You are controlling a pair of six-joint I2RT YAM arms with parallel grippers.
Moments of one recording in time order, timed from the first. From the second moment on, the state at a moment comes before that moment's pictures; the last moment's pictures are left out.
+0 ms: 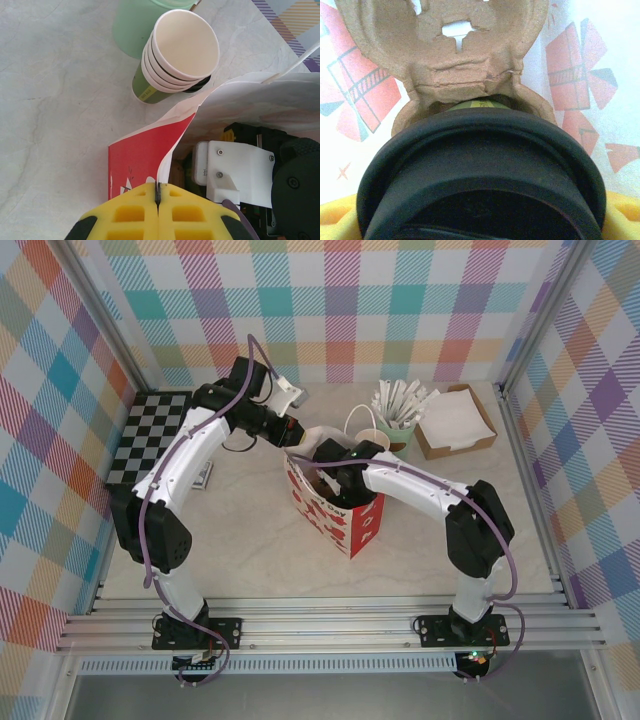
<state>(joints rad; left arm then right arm) -0.37 1.79 1.85 -1.05 0.56 0.18 0.81 1.84 1.50 -1.14 0.03 0.17</state>
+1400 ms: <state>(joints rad) -0.37 1.79 1.85 -1.05 0.56 0.18 0.80 1.87 1.44 -0.90 0.00 0.17</state>
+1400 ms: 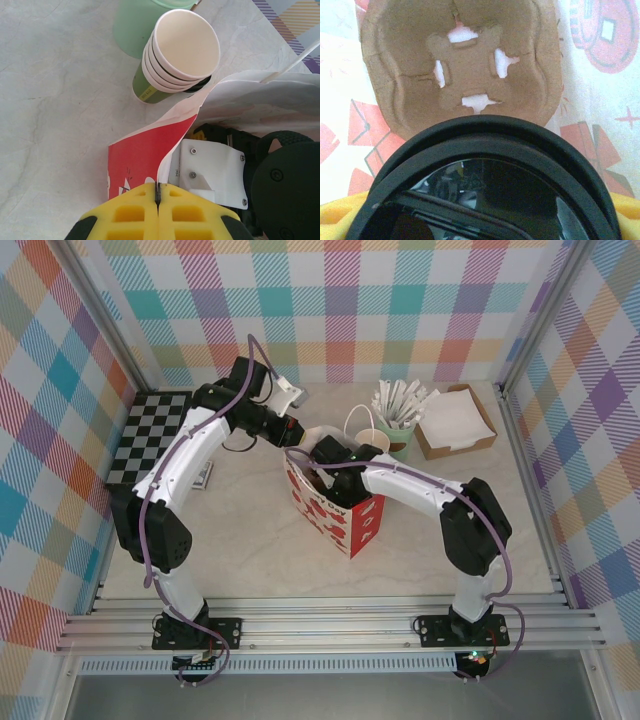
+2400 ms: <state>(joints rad) -0.37 1.79 1.85 -1.05 0.56 0.18 0.80 1.92 1.44 -0.79 -0.02 0.19</state>
